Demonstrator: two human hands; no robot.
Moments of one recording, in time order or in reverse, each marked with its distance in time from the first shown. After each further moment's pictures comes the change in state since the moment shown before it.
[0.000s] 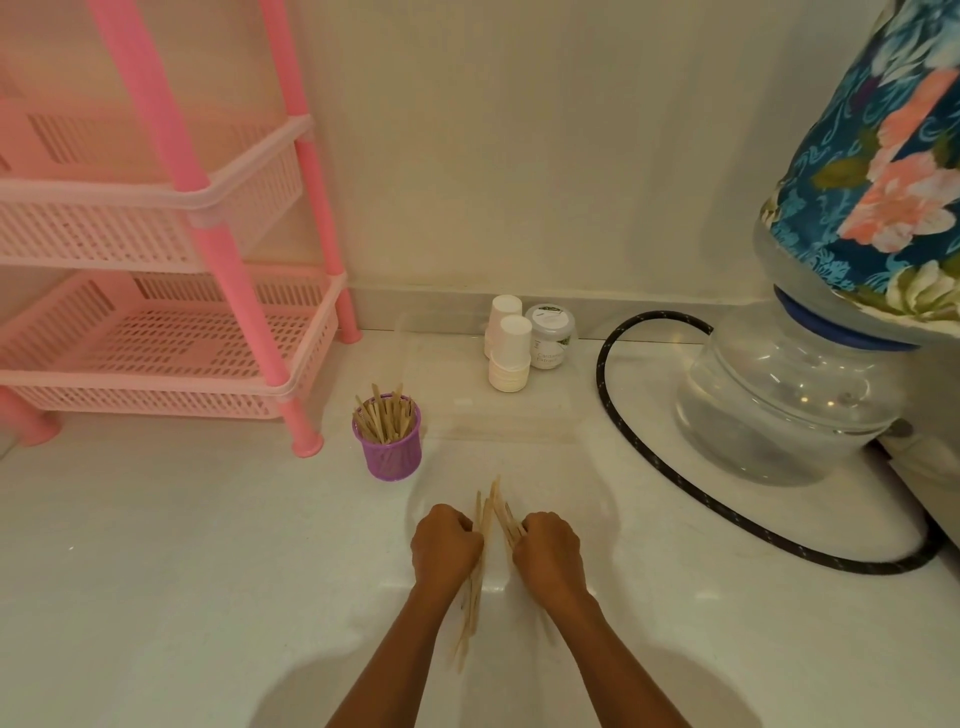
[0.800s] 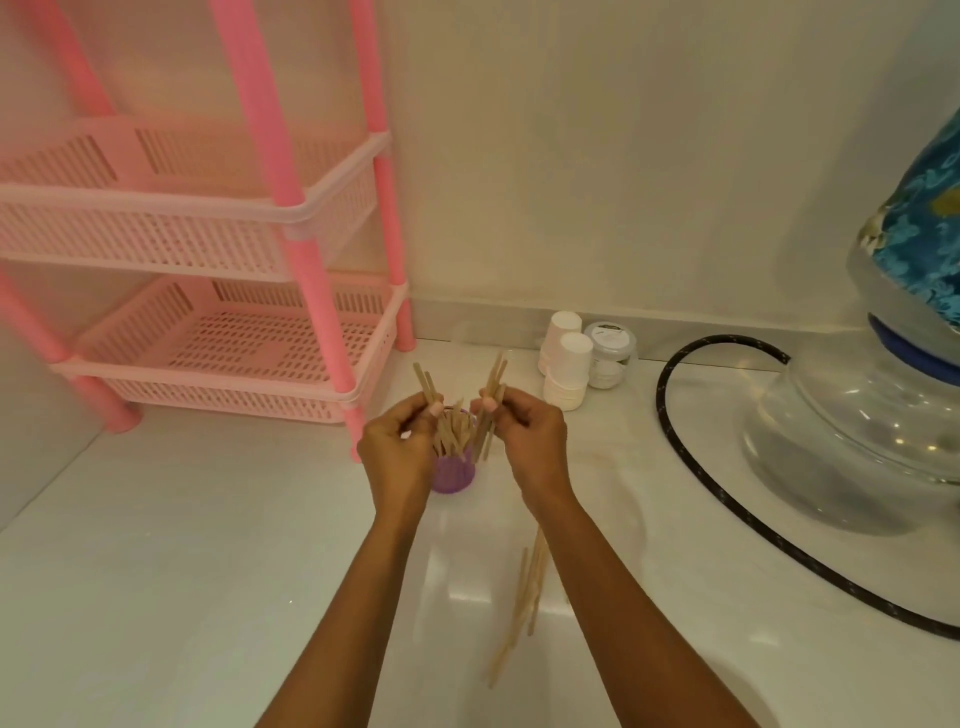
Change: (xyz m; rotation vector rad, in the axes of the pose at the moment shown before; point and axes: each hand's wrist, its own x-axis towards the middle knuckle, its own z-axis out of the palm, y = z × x) left_hand 0.025 0.022 -0.137 -0.826 0.488 0.269; right_hand 0.025 -0.138 -0.061 1.124 0.090 -0.367
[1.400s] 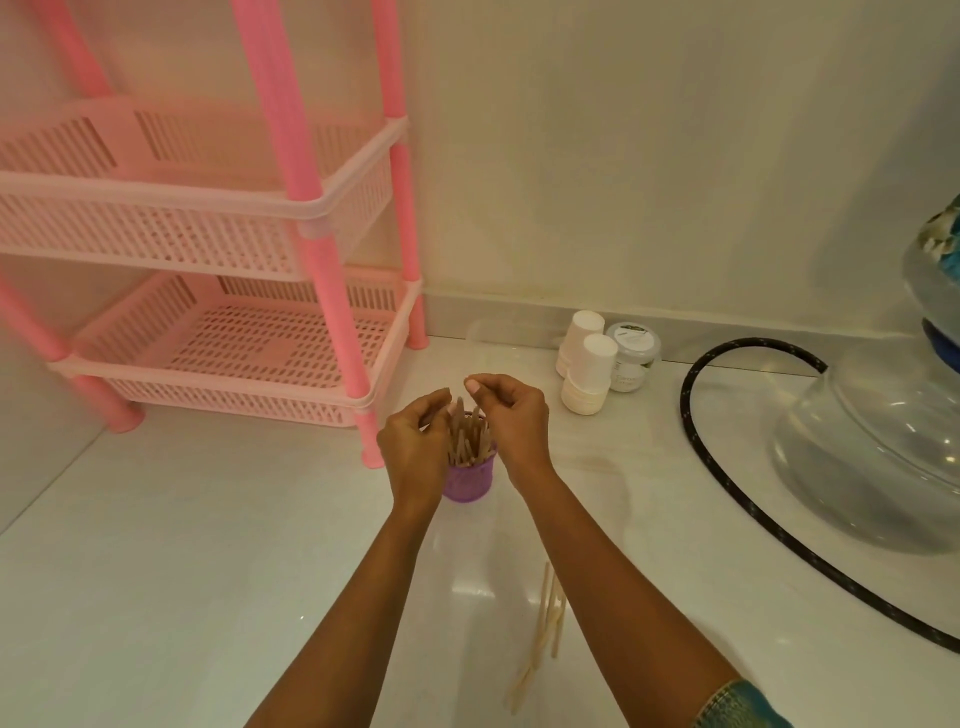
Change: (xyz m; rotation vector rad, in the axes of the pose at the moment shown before) left_hand 0.042 -0.029 0.006 0.138 -0.050 0.043; right_hand 0.055 0.031 0.048 -0.083 0.039 0.067
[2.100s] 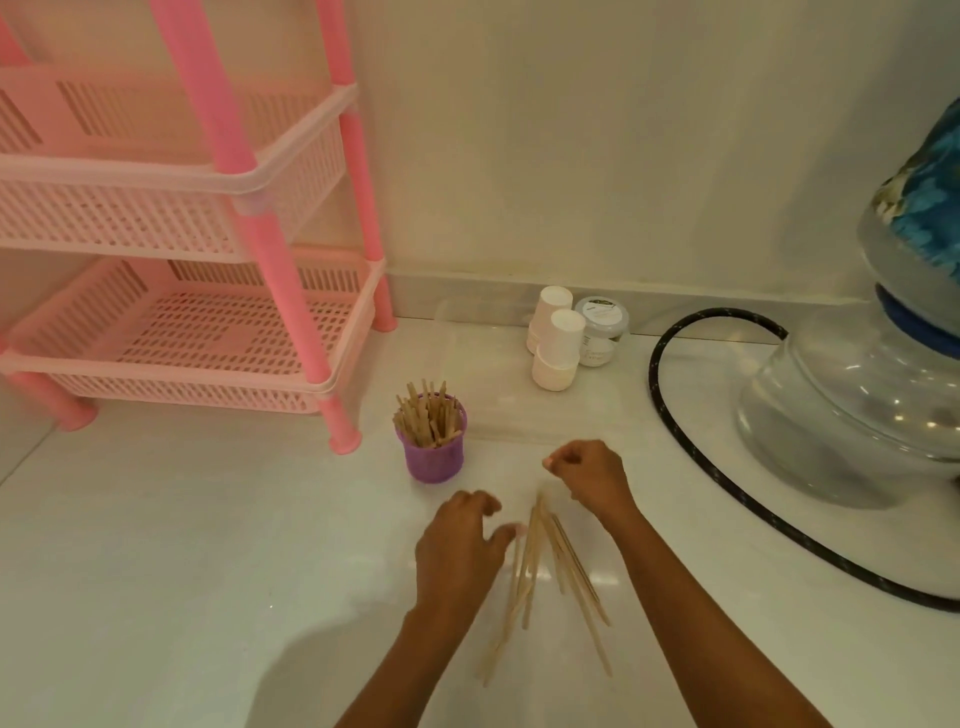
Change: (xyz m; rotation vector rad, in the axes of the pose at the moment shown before) left_hand -0.111 -0.040 0.022 0.715 -0.457 0.095; right_hand -0.020 0.068 -0.133 -0.611 -0.055 0.289
